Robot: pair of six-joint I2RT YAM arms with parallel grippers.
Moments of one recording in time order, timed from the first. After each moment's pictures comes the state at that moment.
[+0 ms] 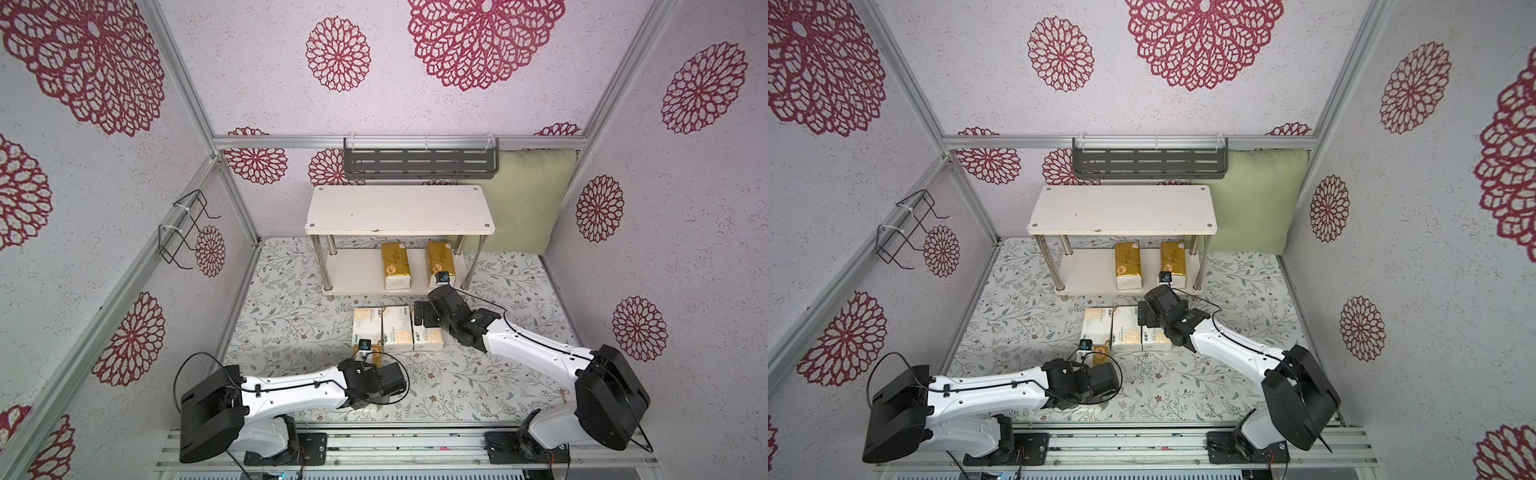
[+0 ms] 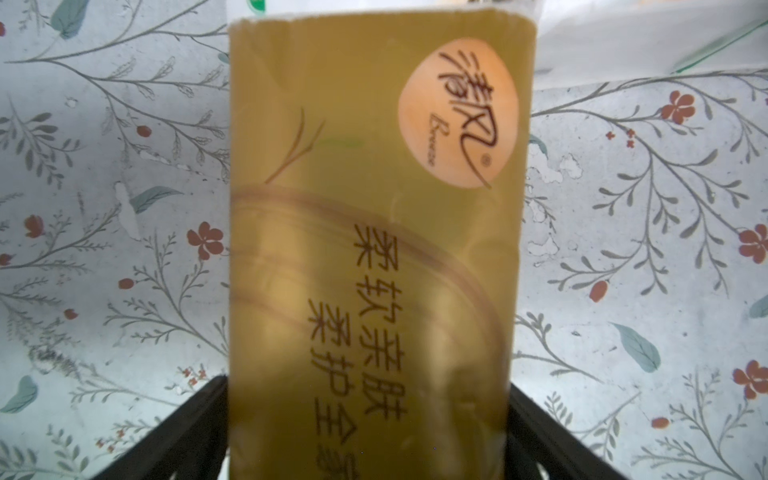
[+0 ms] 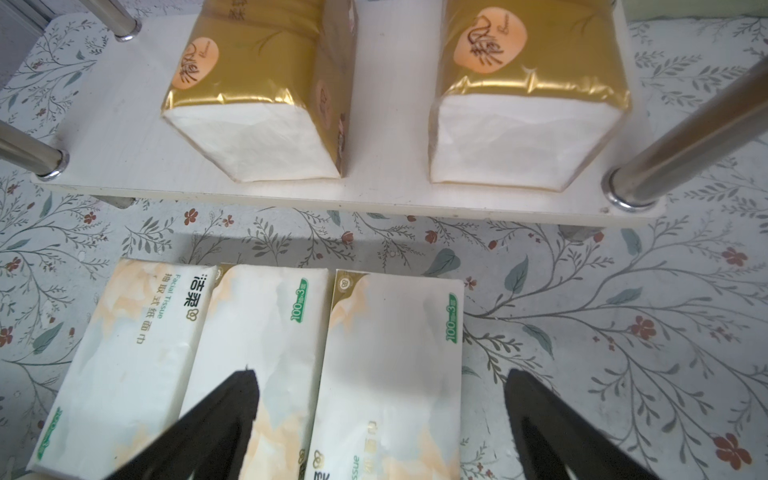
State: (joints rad) left arm -1.21 1.37 0.77 -0.83 -0.41 -1.15; right arm 0.76 1.46 0.96 -0.29 0.34 0.54
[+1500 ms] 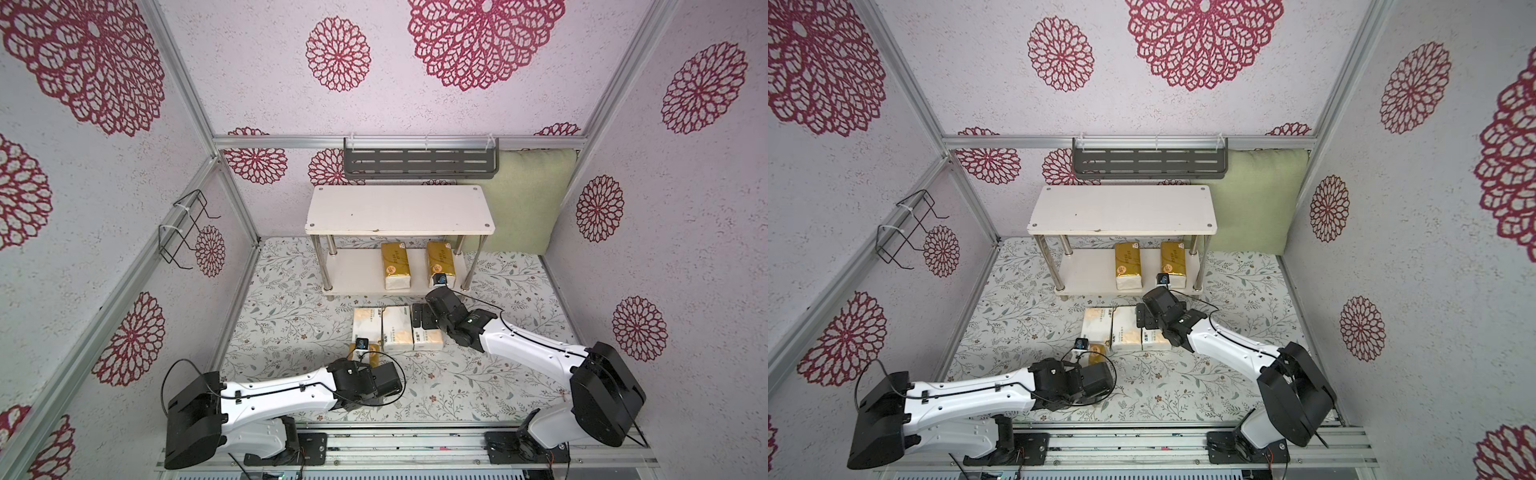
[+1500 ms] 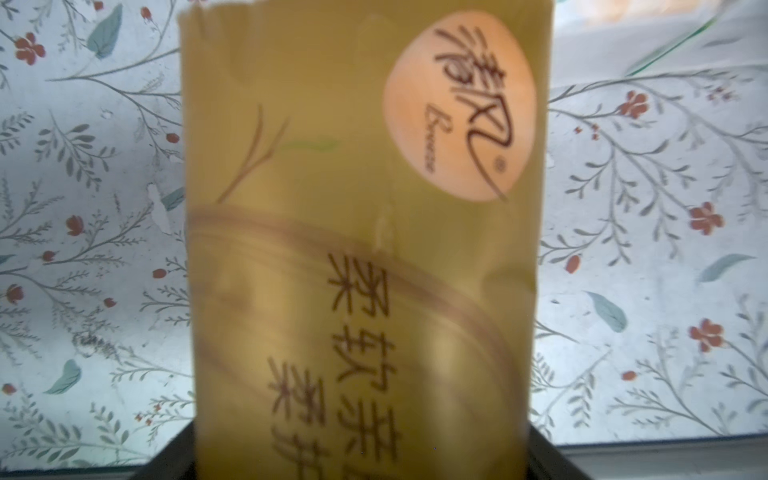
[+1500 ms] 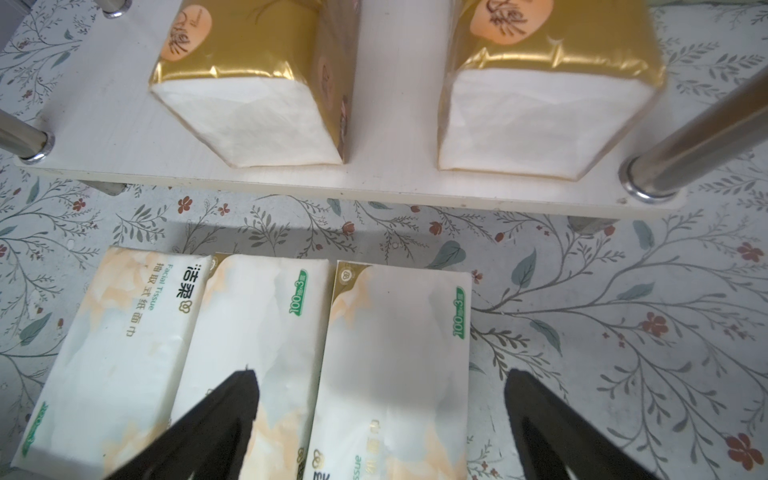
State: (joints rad) left arm -1.22 1.25 0.82 -0.96 -0.40 -1.13; right arm 0.77 1.48 0.96 -0.29 0.34 0.54
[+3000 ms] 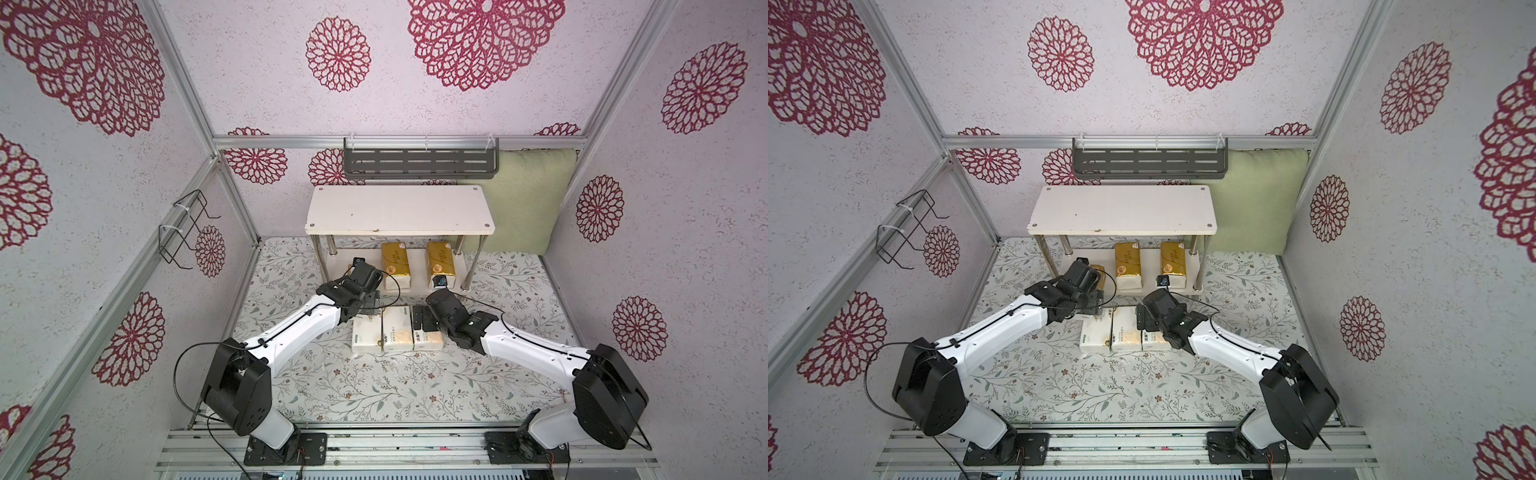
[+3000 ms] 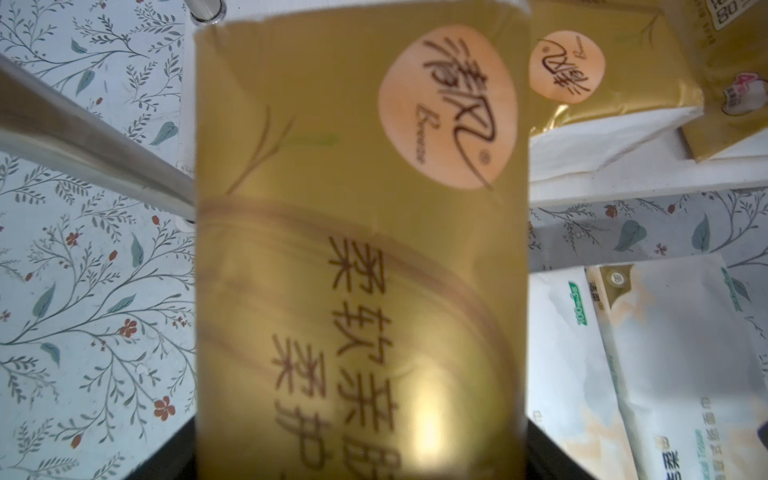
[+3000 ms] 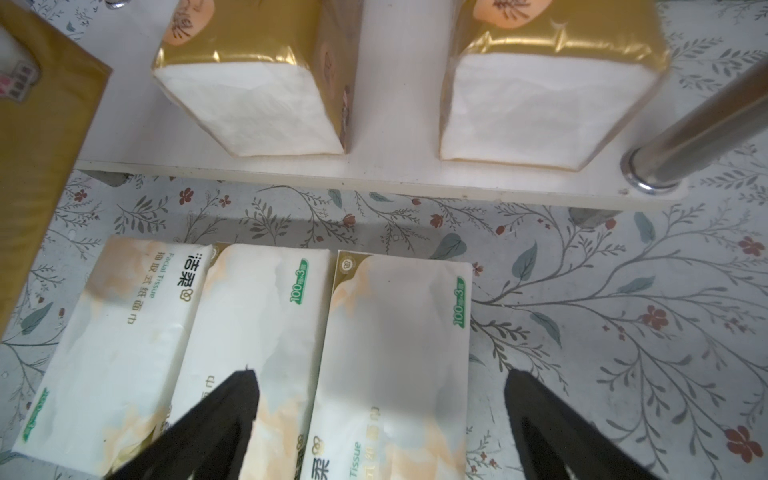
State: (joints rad) left arm -0.58 1.60 1.25 -0.66 -0.34 -0.42; right arm 0.78 1.46 0.94 -0.29 0.34 0.54
